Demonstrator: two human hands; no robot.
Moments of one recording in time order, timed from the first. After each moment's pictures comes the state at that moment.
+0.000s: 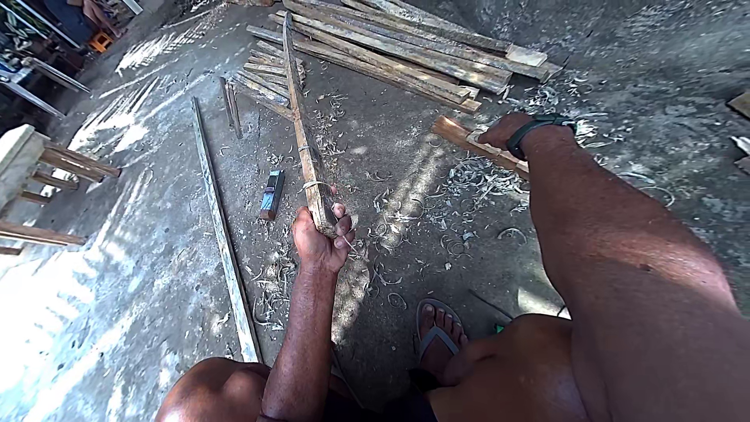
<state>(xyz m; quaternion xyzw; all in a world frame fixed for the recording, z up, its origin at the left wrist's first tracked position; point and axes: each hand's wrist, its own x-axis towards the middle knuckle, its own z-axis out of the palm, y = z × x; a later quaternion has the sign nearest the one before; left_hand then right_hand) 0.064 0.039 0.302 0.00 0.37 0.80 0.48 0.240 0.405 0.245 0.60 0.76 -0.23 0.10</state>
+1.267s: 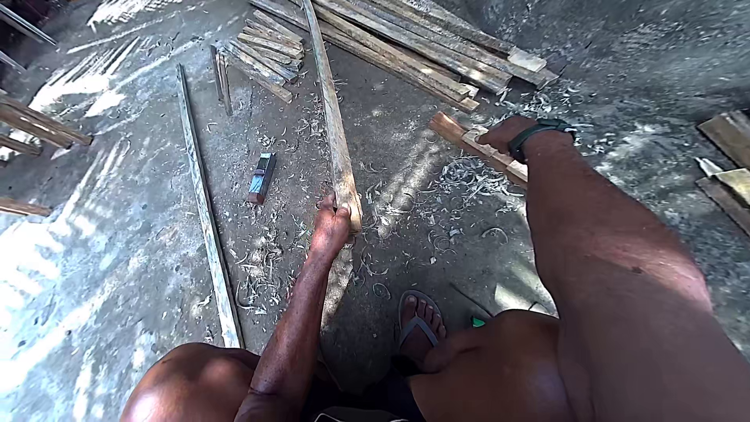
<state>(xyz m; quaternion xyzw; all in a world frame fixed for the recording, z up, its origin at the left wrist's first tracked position) 0.059 0.050 0.225 0.19 0.78 0.47 0.37 0.250 0.396 0.241 0.61 0.73 -0.29 0.06</state>
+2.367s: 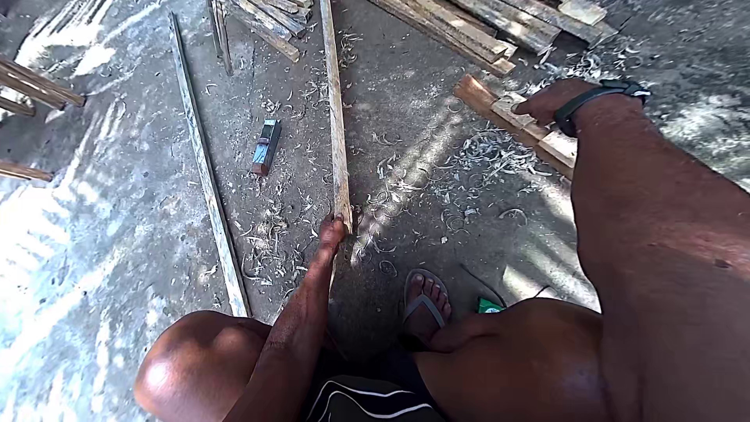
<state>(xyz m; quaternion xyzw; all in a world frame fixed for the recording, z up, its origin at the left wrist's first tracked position) 0.034 0.004 0.055 0.03 0.83 0.40 0.39 0.249 0.415 0.219 0.61 0.75 -0.25 0.09</state>
